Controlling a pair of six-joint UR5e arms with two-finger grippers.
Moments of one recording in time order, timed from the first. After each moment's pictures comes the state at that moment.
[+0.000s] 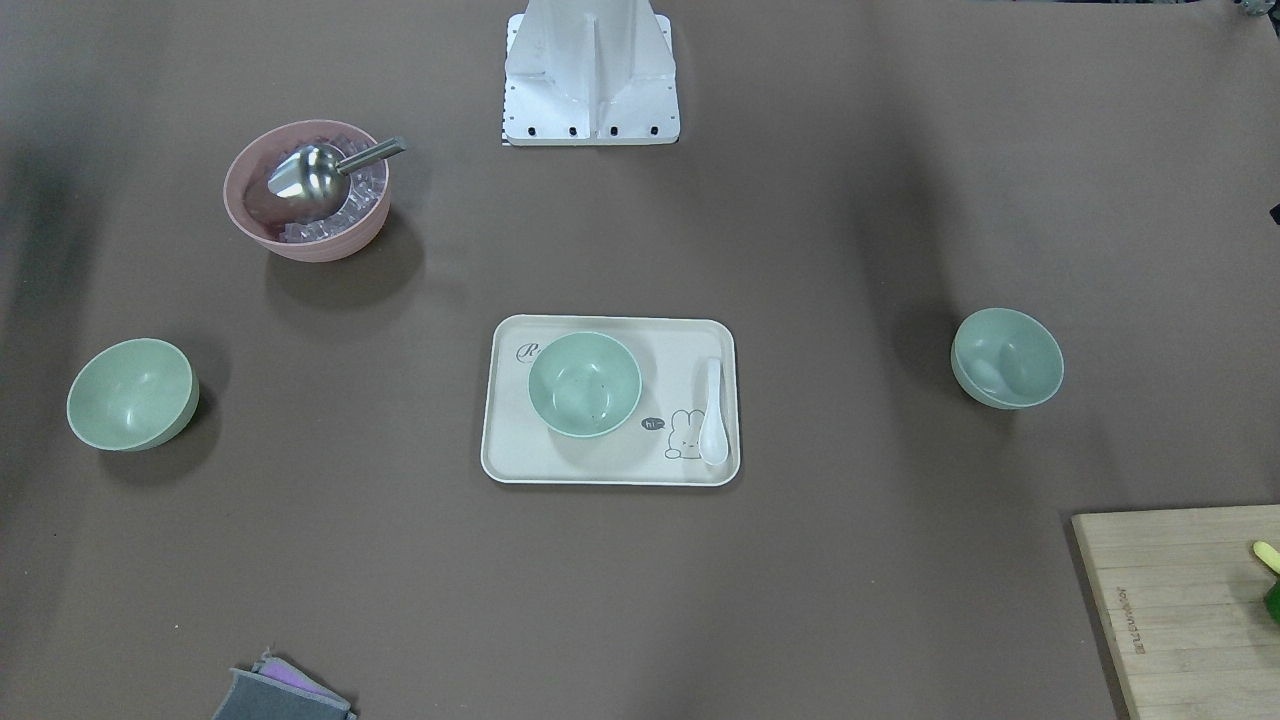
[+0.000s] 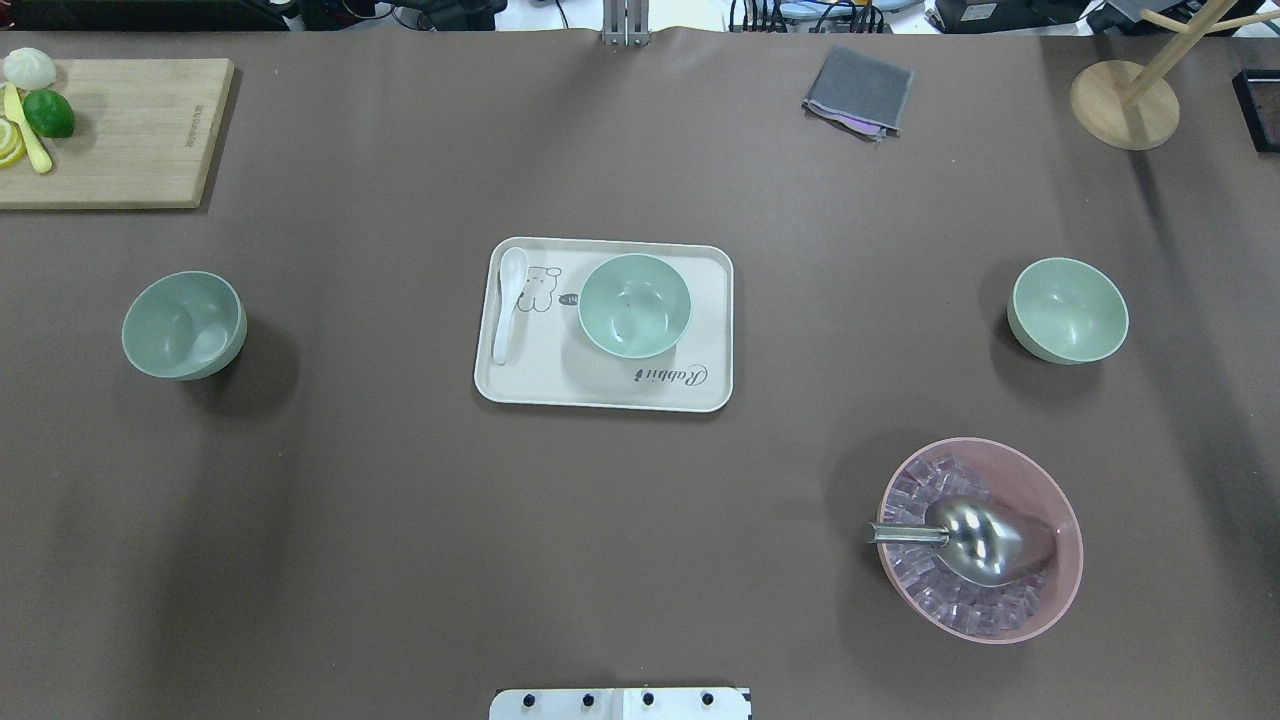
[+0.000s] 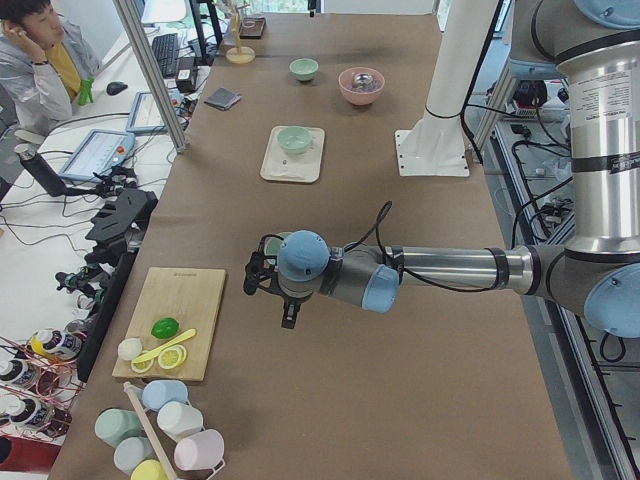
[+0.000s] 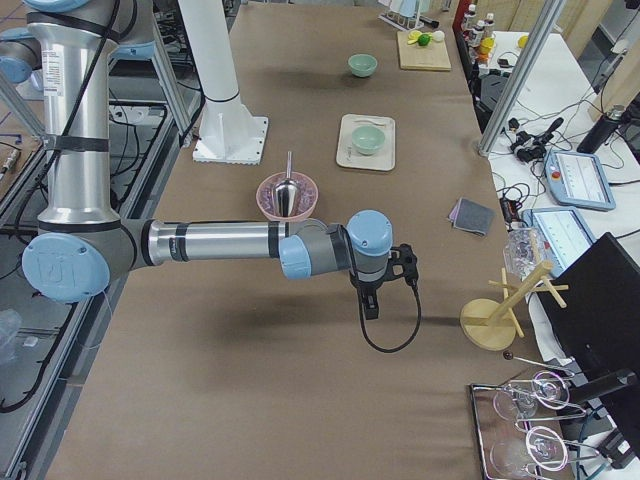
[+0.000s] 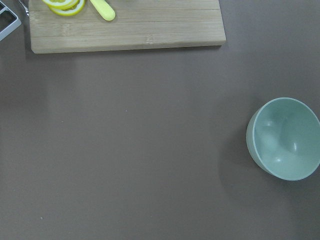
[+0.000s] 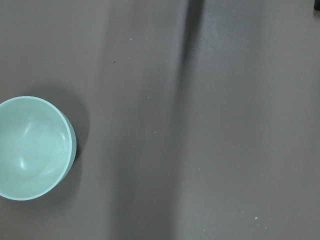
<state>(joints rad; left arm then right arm) -1.57 -1.41 -1.73 -1.87 -2.57 -0.11 1.48 -1.61 1.67 -1.39 2.43 0.06</state>
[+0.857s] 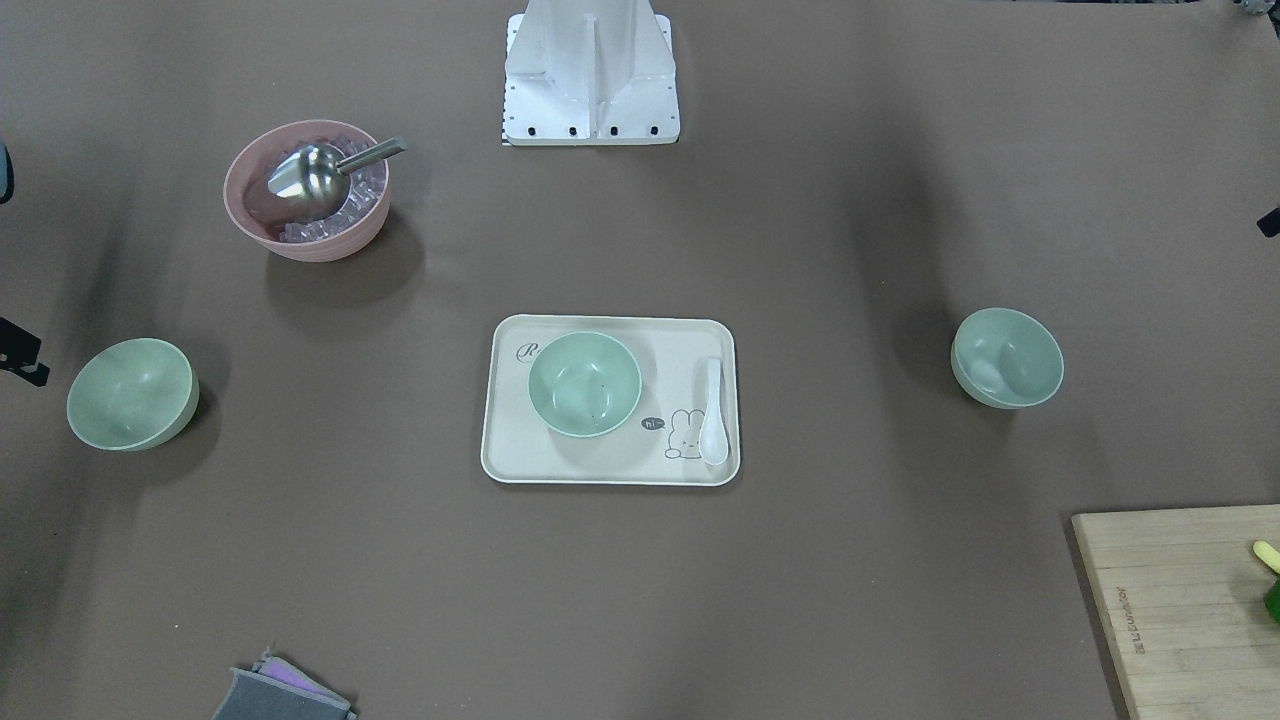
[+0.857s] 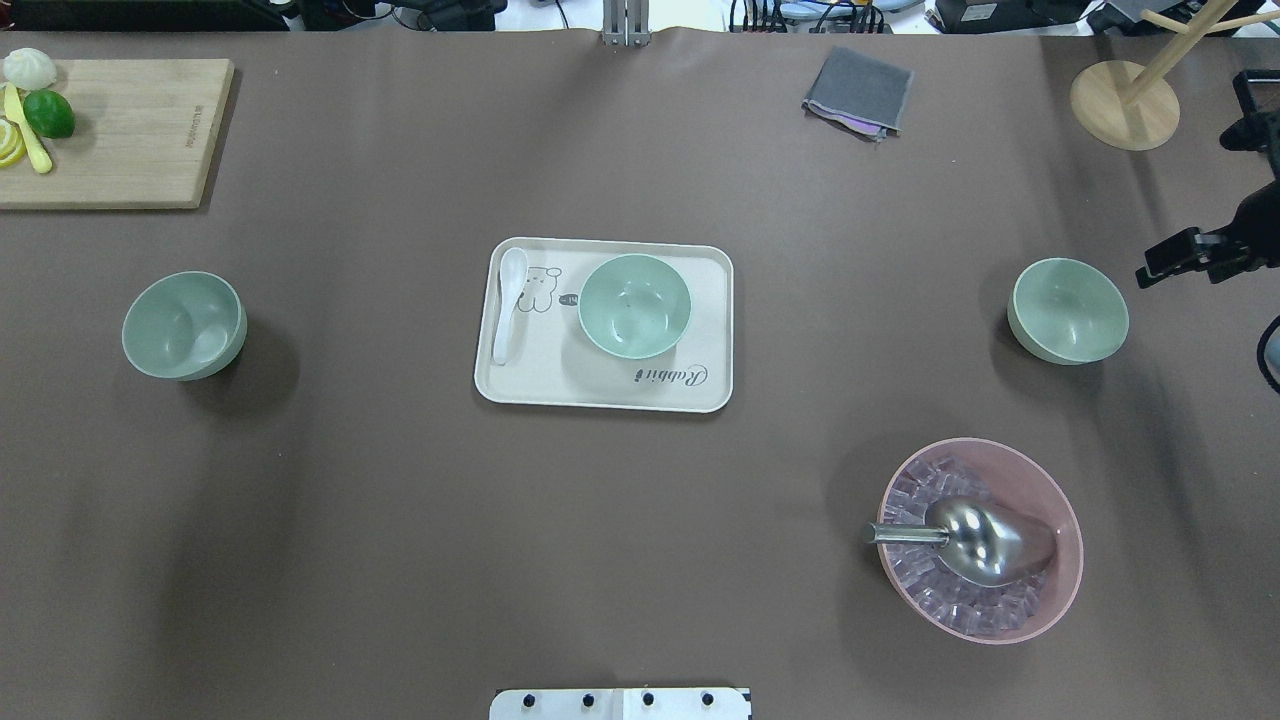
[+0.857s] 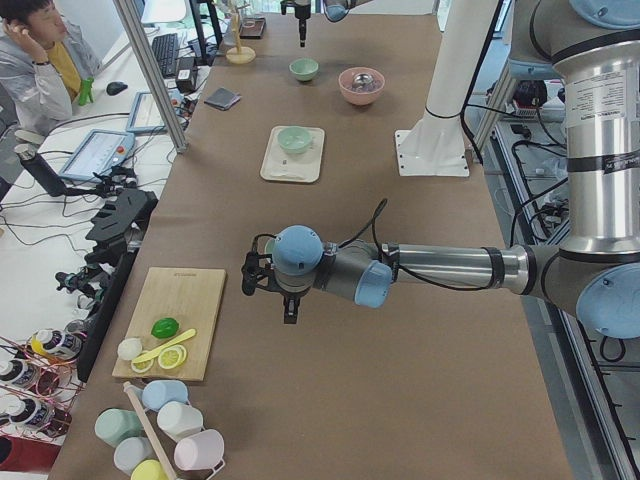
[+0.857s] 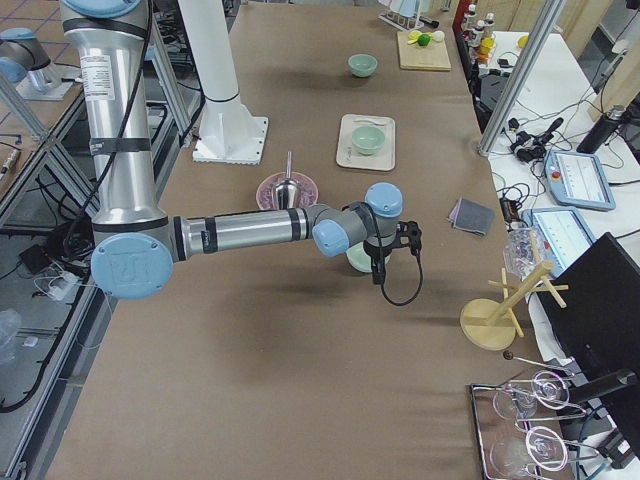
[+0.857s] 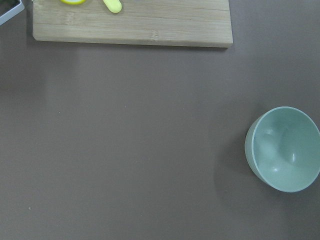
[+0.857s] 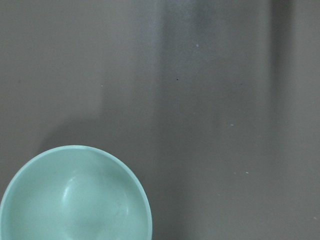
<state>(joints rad) -1.53 -1.43 -1.73 -1.86 -2.57 -0.29 1.16 -1.50 1.58 -1.15 2.27 0.54</state>
